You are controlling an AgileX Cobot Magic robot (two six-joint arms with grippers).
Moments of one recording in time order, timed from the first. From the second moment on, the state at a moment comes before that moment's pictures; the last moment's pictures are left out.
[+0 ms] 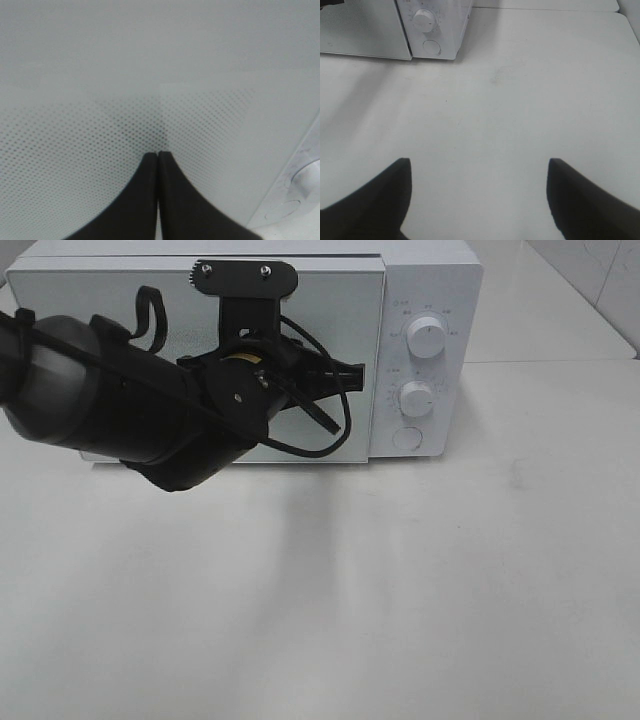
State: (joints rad) left arm -0.83 2.02 -1.17 -1.05 -0.68 0.67; right arm 0.09 0.00 -0.51 0.03 1.04 0.07
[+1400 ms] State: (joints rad) left arm -0.74 1.86 -1.00 -1.12 -0.14 0.88; right arm 0.09 0.00 -0.51 0.03 1.04 0.07
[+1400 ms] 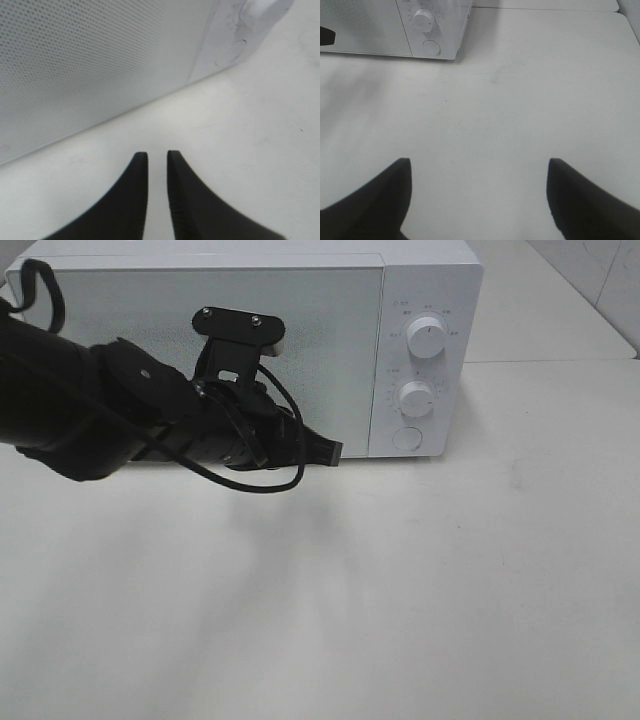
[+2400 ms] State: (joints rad) left arm -0.24 1.53 -0.94 -0.19 0.75 0.12; right arm 0.09 0.00 -0.51 0.03 1.04 0.07
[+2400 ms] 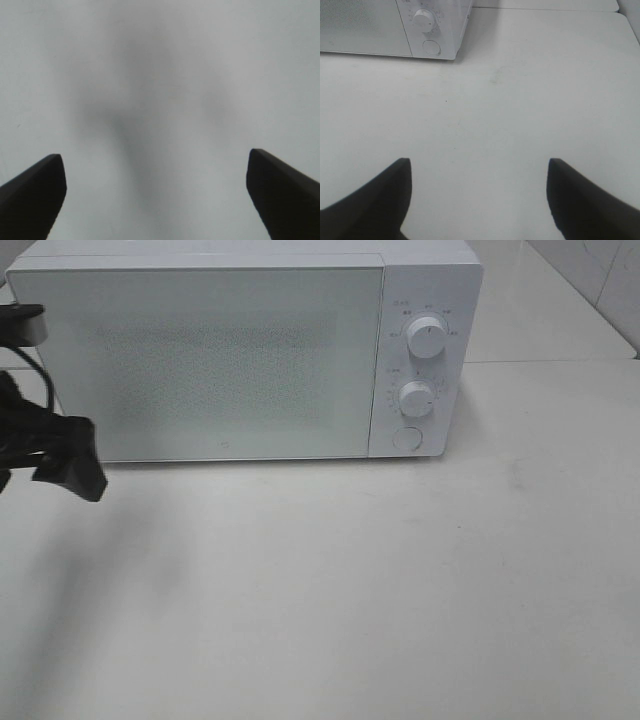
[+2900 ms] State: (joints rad) left arm -0.09 1.16 -0.72 -0.03 0.85 -0.03; right arm 0.09 0.00 -0.51 0.03 1.04 0.07
